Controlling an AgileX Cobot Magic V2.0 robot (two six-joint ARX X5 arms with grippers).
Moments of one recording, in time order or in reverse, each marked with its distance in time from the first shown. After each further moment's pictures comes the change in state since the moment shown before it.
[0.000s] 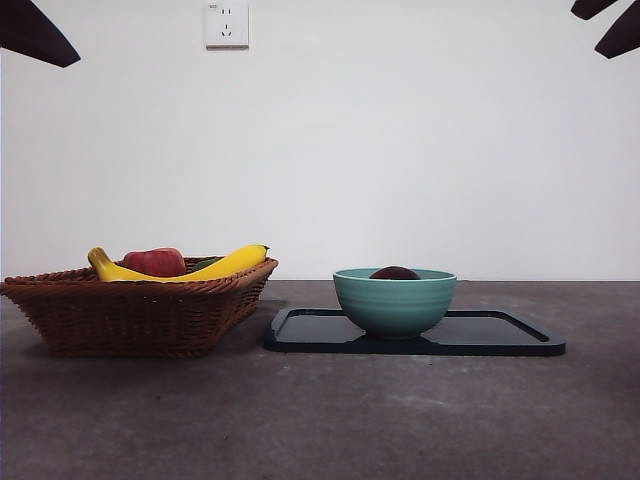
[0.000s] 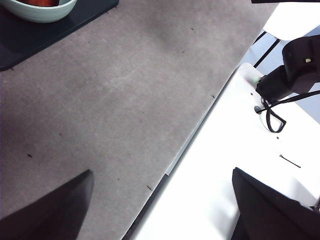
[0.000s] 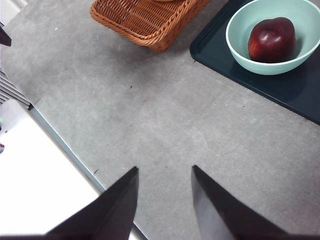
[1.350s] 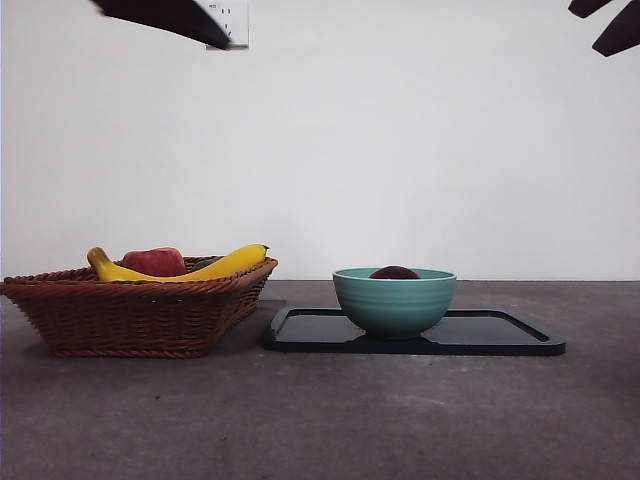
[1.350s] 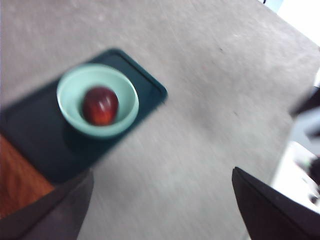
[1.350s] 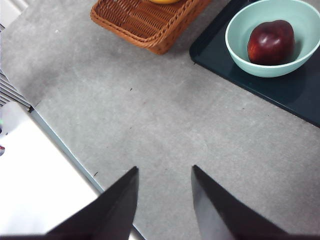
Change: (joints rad) left arm -0.002 0.420 0.351 0.240 -0.133 -0.004; right arm 0.000 0.000 0.000 0.008 0.000 0.003
